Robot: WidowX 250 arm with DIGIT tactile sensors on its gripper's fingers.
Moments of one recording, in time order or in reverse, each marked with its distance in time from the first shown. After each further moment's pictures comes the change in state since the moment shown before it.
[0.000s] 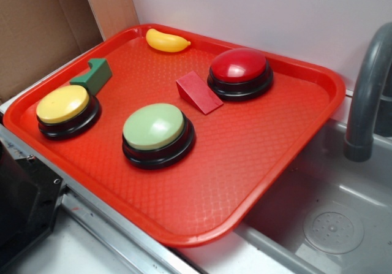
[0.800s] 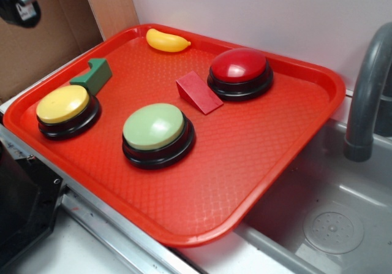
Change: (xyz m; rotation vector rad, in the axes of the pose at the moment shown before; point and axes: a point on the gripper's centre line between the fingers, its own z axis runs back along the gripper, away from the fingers) arm 0.018 0.075 -0.065 0.044 0.051 0.071
